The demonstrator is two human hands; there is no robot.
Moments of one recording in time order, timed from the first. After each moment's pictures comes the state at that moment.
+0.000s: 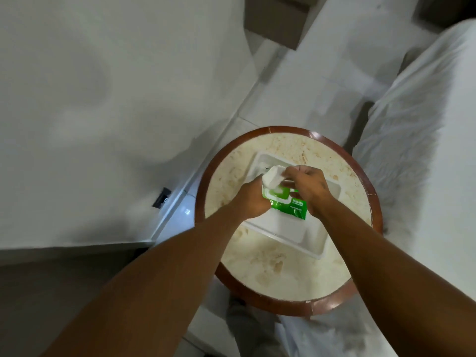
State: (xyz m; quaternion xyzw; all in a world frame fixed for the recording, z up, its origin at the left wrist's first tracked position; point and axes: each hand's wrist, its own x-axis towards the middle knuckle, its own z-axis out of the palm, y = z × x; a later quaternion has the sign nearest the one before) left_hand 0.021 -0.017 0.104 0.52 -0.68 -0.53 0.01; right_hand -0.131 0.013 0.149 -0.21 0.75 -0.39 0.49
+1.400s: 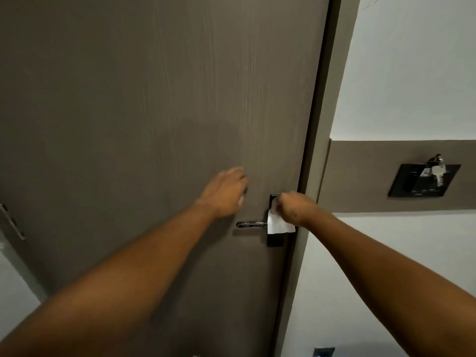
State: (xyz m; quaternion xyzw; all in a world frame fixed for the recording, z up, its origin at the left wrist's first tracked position) left_hand 0.585 0.204 0.588 0.73 -0.64 0.23 0.08; right_hand 0.430 0.037 0.552 -0.96 0.26 -0.05 0.06
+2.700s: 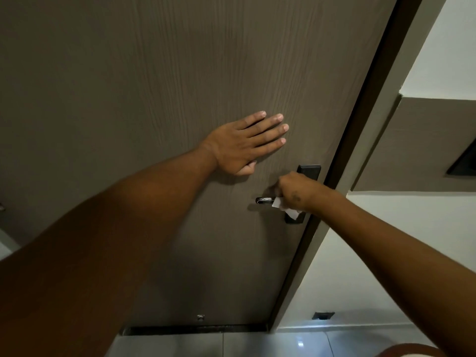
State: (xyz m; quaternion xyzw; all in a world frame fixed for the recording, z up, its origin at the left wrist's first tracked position) left_hand 0.681 0.165 0.582 0.46 -0.71 0.52 -0.09; right_hand 0.486 0.067 0.528 -0.97 0.23 0.07 0.04
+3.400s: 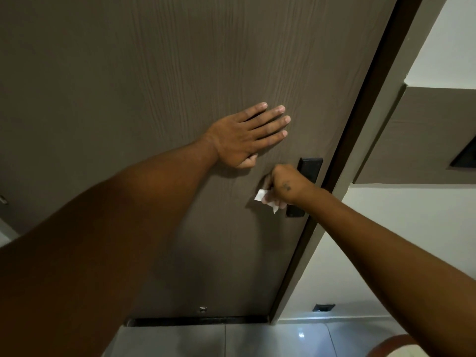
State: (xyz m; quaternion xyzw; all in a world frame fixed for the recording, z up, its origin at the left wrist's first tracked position) left_hand 0.677 0.166 0.582 0.47 -0.70 0.52 -0.11; right_hand 0.502 0.087 0.525 -0.92 0.30 0.01 0.26
